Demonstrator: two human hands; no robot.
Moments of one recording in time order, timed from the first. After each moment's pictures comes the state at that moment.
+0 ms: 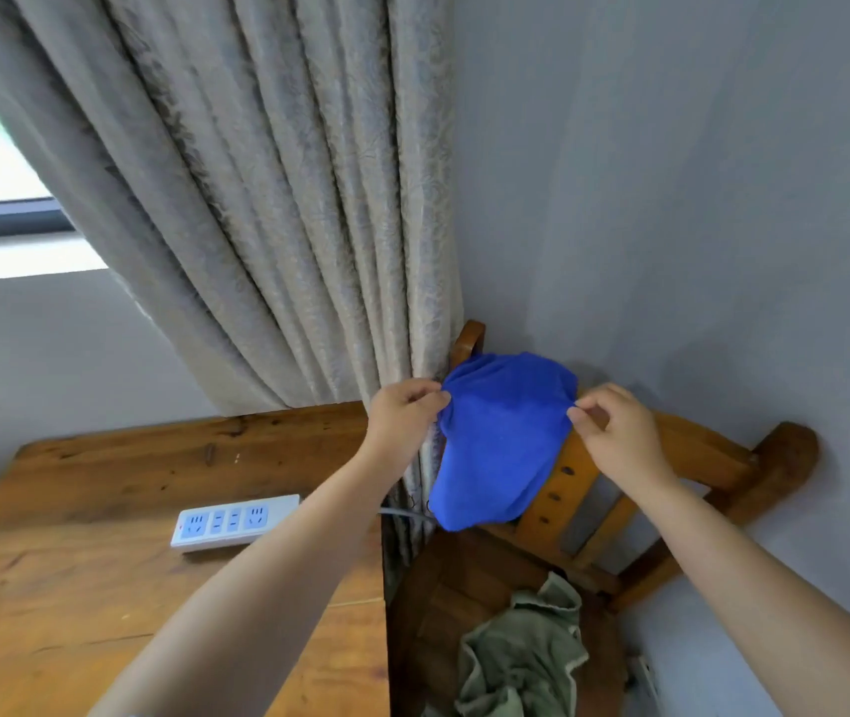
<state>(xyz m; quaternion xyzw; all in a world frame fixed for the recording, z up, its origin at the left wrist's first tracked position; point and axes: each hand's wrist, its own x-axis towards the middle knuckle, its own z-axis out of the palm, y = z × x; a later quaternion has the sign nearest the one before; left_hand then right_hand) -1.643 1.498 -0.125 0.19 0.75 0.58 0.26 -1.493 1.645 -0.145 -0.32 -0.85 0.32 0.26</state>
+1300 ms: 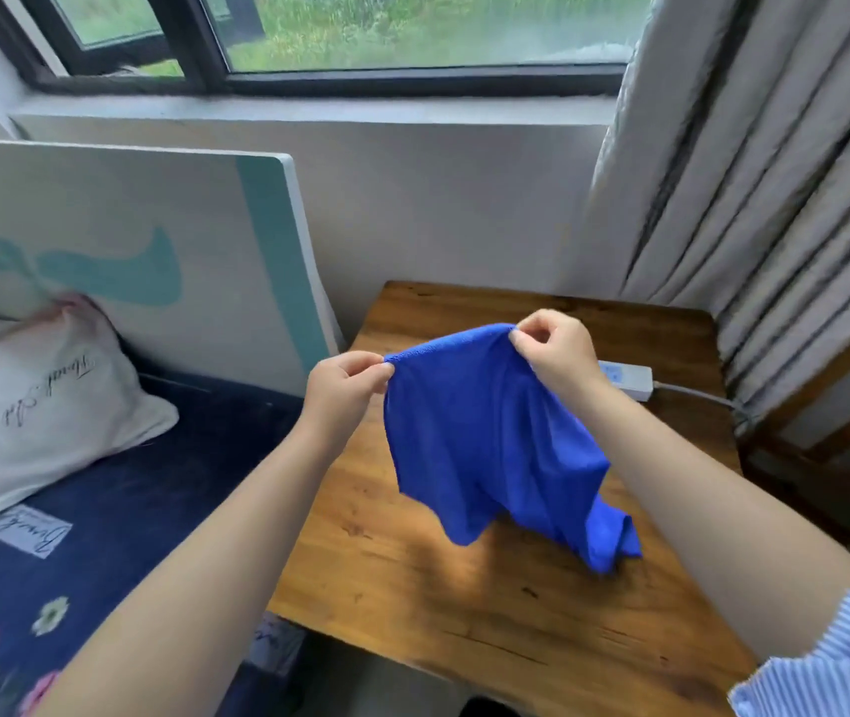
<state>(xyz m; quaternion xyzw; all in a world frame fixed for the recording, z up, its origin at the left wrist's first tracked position) -1.706 0.941 -0.118 0.06 0.80 0.59 0.06 -1.678 1.154 -0.132 -0.16 -0.83 0.51 0.15</state>
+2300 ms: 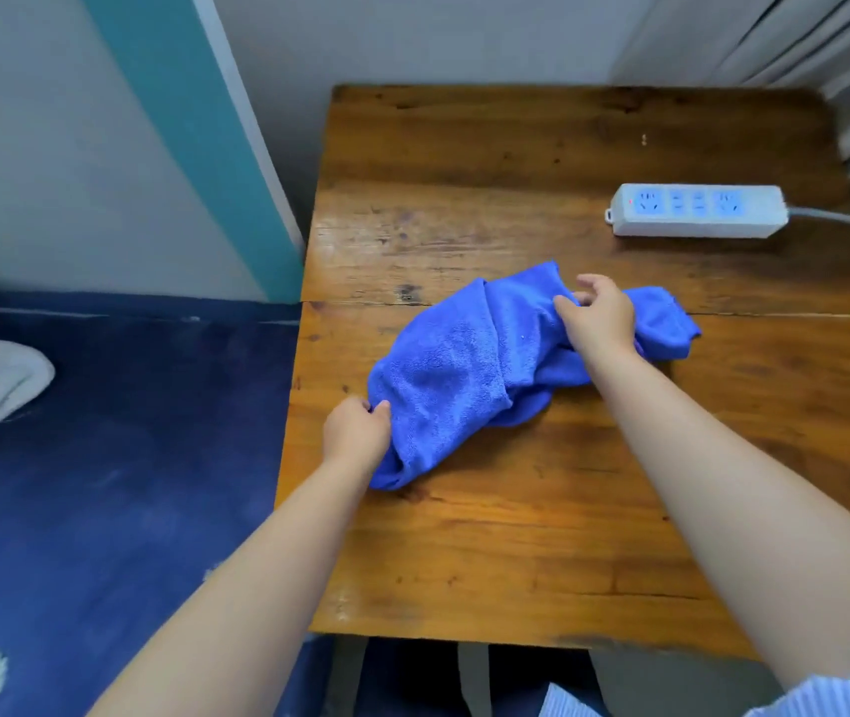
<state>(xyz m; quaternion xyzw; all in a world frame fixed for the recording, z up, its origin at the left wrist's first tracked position) -1.815 0.858 -0.354 -0.06 0.90 0.31 0.31 -1.775 1.087 -0.337 -0.49 -0.75 0.44 0.07</state>
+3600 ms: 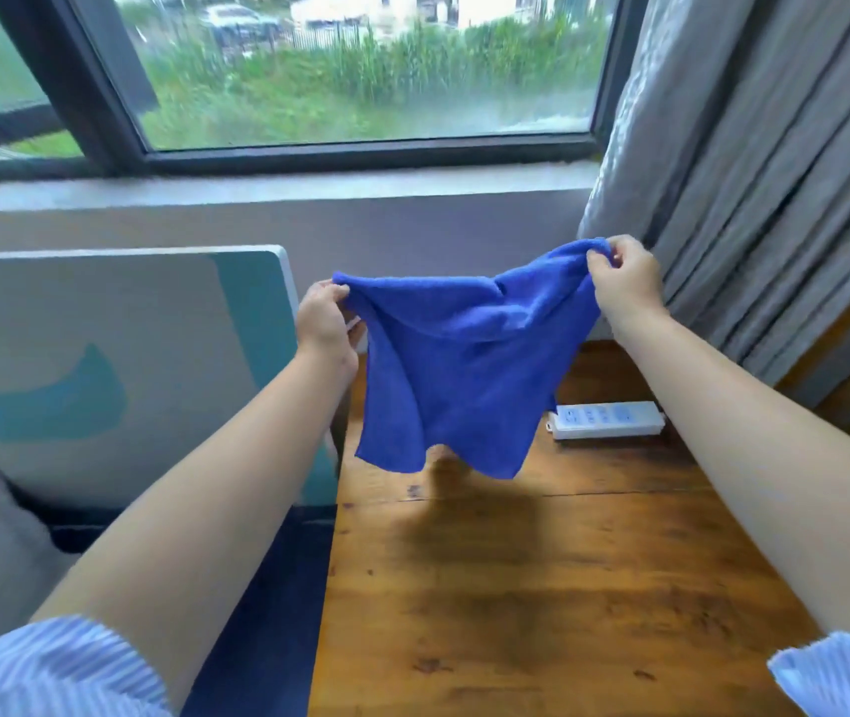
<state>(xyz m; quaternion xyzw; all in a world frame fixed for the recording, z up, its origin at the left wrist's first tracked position) -1.923 0.931 -0.059 -0.03 0.55 0.82 0.16 -1.807 1.154 -0.065 -0.36 -0.76 0.40 0.36</state>
